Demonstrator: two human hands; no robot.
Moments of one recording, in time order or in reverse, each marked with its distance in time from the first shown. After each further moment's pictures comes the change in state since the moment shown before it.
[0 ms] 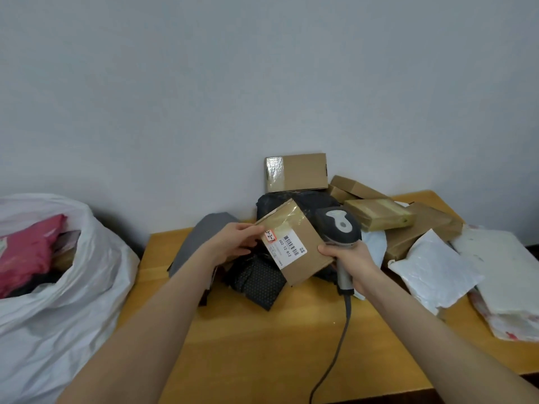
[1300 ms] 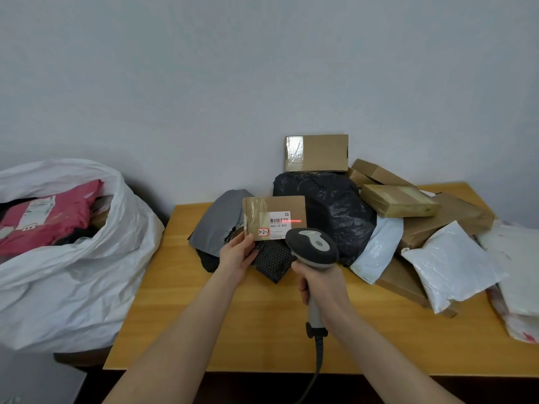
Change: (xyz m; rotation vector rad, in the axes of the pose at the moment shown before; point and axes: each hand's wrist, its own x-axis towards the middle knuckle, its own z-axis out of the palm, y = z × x) left_hand -0.035 -0.087 0.041 -0.851 0.454 -0.079; right_hand -0.091 0.034 0.036 -0.212 -0.127 0.094
